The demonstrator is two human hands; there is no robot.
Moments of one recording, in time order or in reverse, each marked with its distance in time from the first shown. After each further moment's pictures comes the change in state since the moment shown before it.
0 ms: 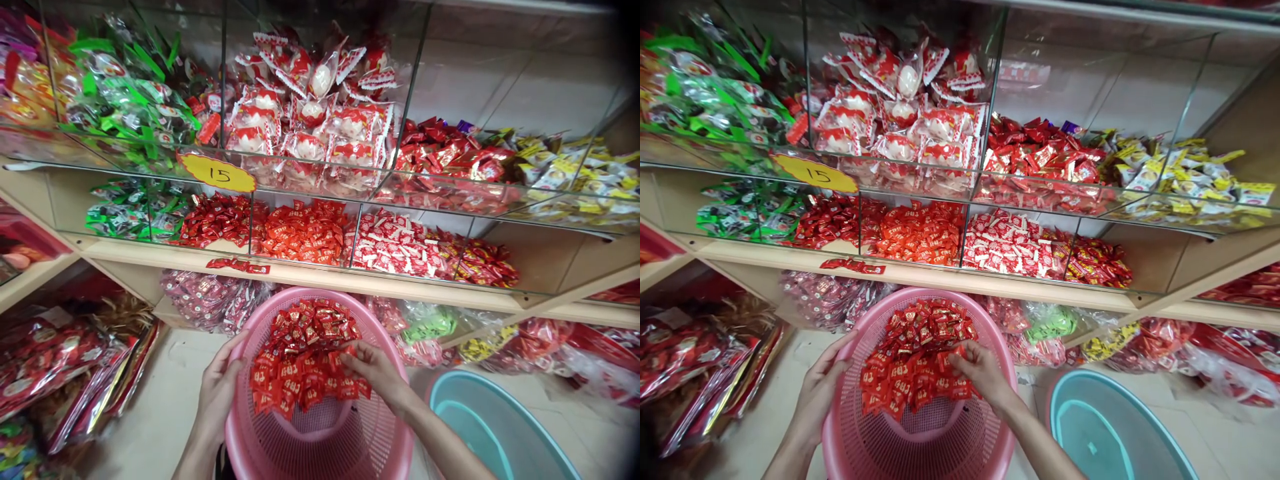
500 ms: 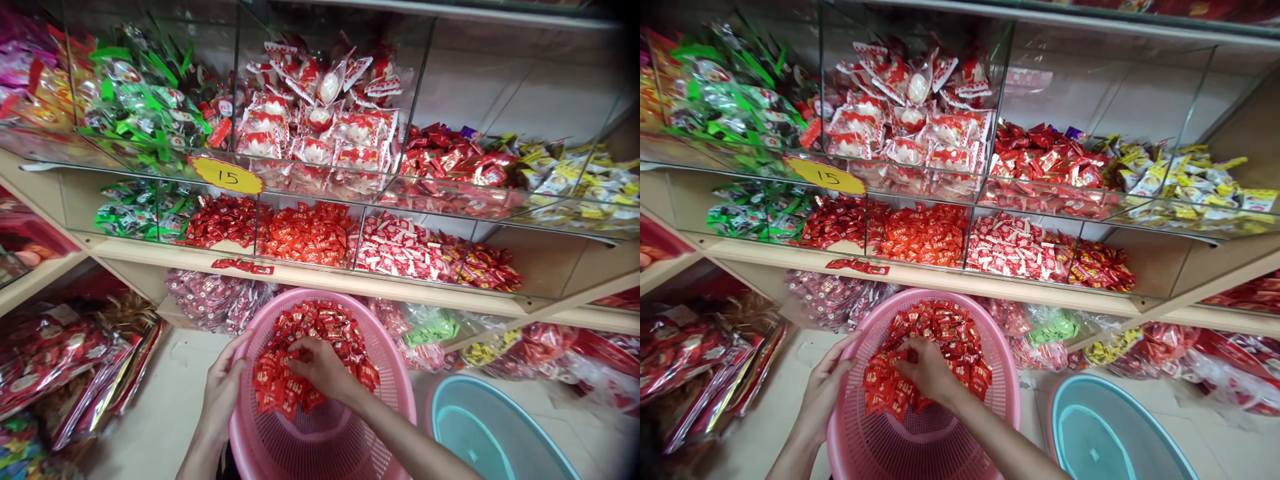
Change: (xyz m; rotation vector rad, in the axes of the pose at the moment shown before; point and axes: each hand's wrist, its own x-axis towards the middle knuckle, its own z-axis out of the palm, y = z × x) left_hand 0.000 -0.003 -0.003 0.002 -0.010 0.026; right_hand 0.034 -0.012 0.084 -0.370 -0.147 -0.242
